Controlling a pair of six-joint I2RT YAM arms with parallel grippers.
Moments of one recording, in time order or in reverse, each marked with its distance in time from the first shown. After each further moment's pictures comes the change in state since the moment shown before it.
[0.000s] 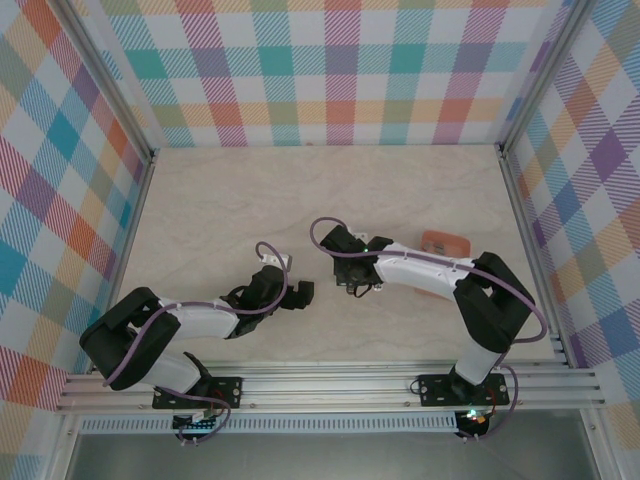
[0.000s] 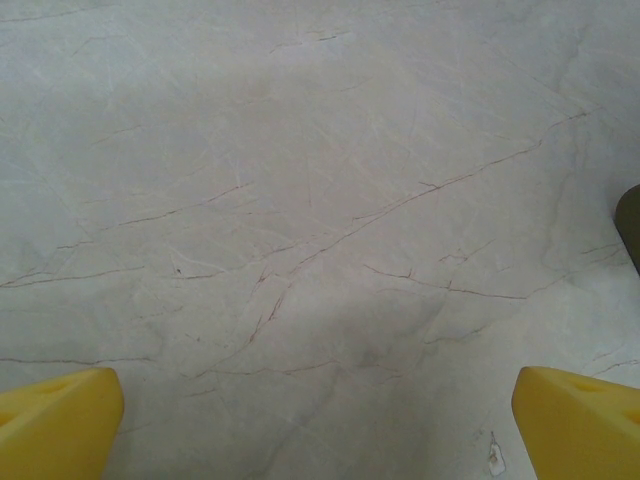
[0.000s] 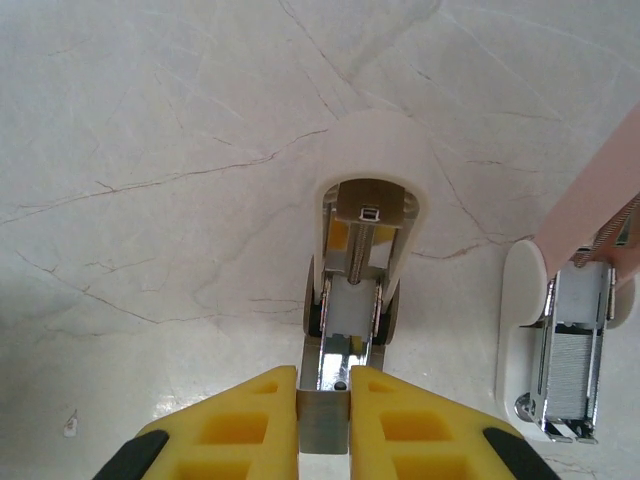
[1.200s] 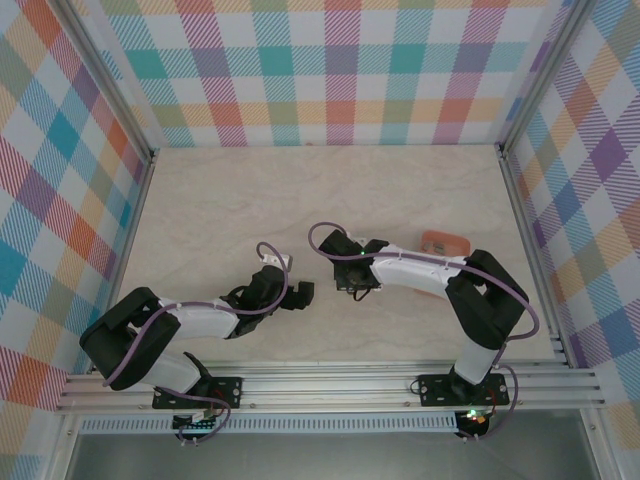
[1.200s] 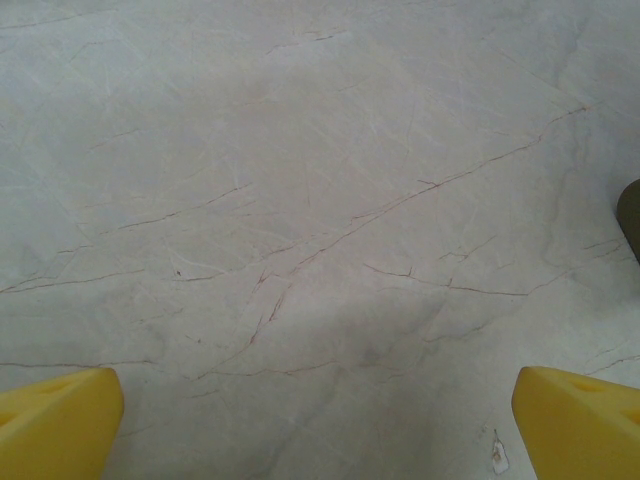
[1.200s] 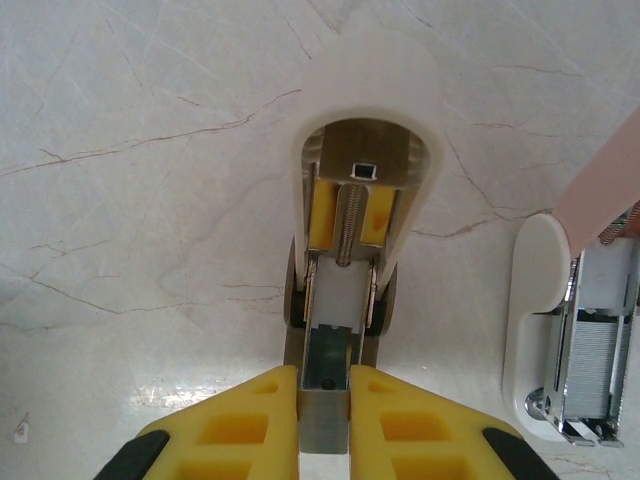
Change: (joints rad) left arm 0.000 0.000 0.000 0.000 0.000 0.019; right arm 0.006 0.035 -0.014 0.001 -0.008 0.011
